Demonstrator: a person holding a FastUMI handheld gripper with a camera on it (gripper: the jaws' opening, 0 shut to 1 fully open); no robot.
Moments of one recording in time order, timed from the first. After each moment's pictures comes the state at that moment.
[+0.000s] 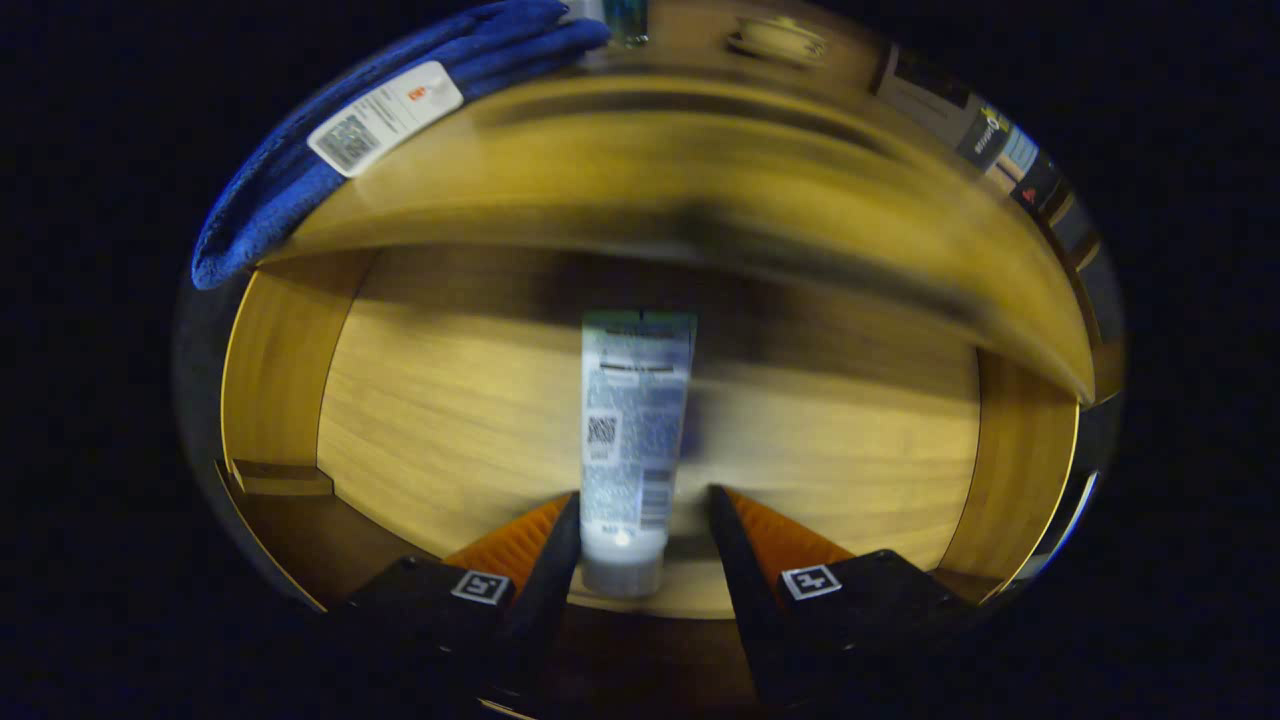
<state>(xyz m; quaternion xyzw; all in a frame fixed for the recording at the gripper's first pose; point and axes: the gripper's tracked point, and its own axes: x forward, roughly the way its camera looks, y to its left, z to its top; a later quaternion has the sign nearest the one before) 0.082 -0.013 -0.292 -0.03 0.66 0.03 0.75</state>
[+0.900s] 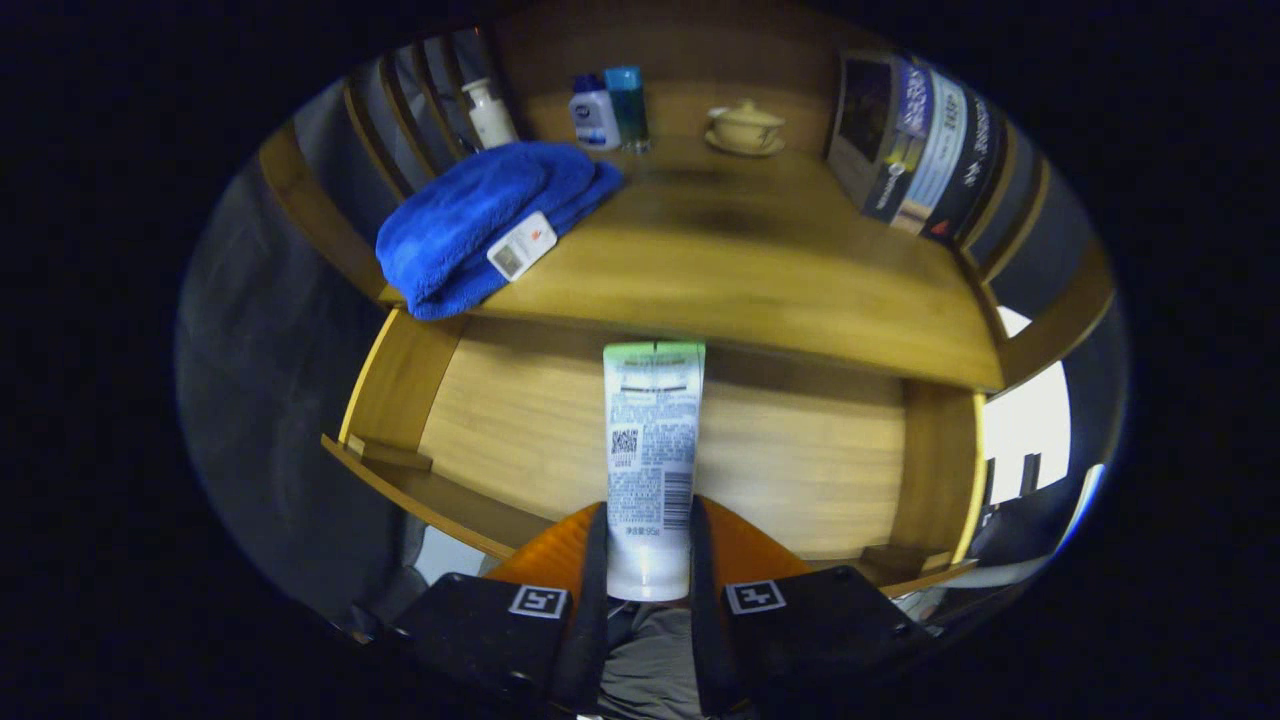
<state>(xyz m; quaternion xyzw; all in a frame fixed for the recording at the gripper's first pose) 0.061 -0.049 -0.098 -0.01 0.58 0.06 0.81</state>
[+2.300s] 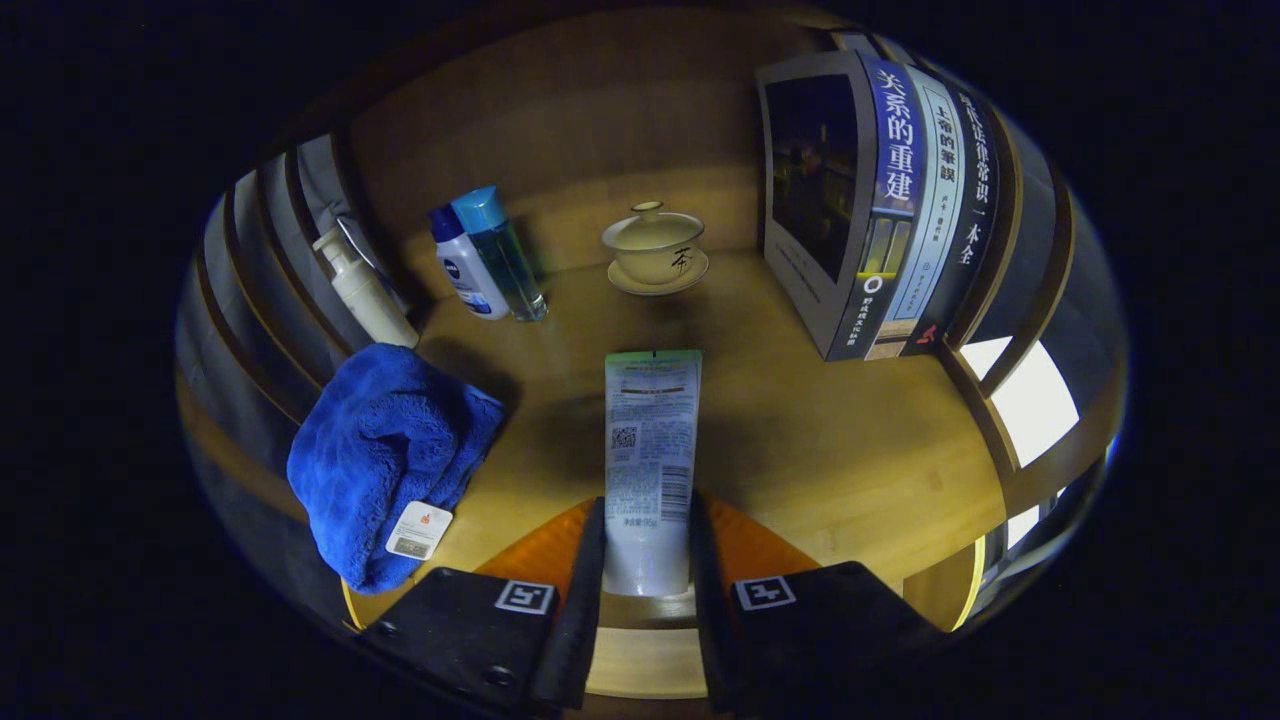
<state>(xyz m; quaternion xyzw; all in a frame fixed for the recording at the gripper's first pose) 0.253 -0.071 -0.121 0.07 0.46 -0.04 0.88</state>
